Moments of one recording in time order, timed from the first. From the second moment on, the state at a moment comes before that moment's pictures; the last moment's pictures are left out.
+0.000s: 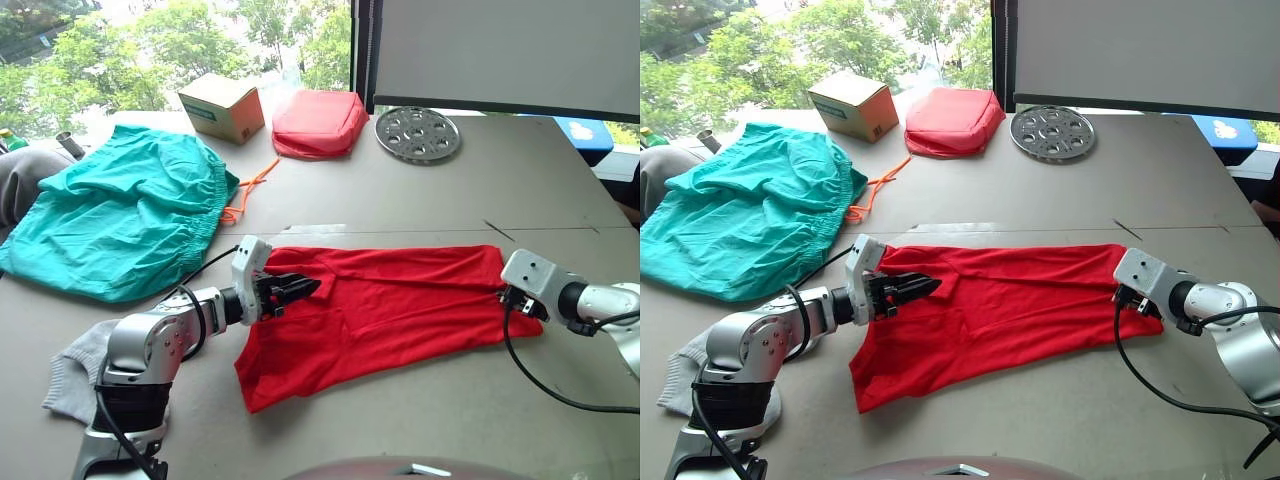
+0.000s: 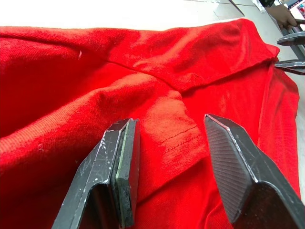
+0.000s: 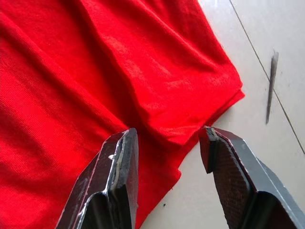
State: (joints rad) left arm -0.19 0.58 0.11 -0.21 -0.73 1.00 -0.67; right arm -0.06 -1.00 0.12 -0.40 -0.01 0.63 0.69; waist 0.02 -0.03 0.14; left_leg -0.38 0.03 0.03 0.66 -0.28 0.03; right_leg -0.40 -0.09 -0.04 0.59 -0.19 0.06
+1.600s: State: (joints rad) left arm -0.15 0.53 0.13 -0.25 -0.71 0.98 -0.59; right arm -0.20 -0.86 0.15 -0.05 -0.29 0.32 0.66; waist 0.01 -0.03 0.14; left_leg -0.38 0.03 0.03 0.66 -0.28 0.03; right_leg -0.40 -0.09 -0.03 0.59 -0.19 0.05
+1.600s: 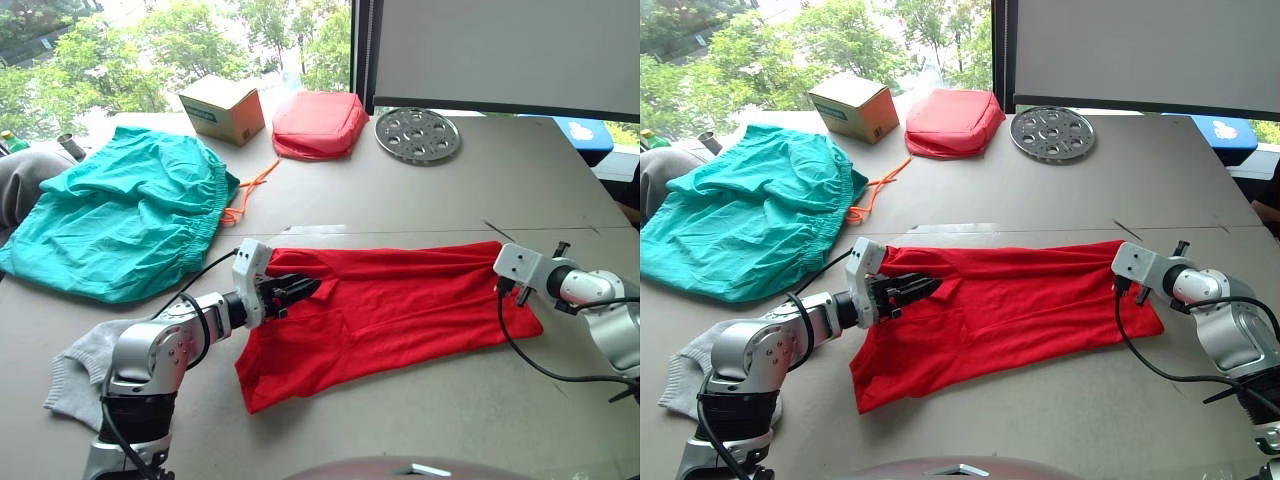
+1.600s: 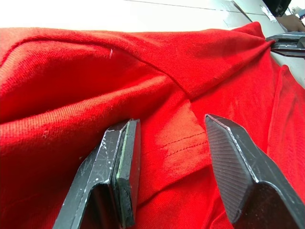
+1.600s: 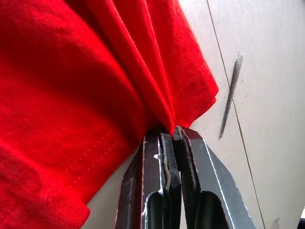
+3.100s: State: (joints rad) left arm -0.29 0.55 0.05 -0.10 -0.65 0.97 -0.62; right arm -0.41 -0.56 0.10 -0.17 0.16 0.99 0.53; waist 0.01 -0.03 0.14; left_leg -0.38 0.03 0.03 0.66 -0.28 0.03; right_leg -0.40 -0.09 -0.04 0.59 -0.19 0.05
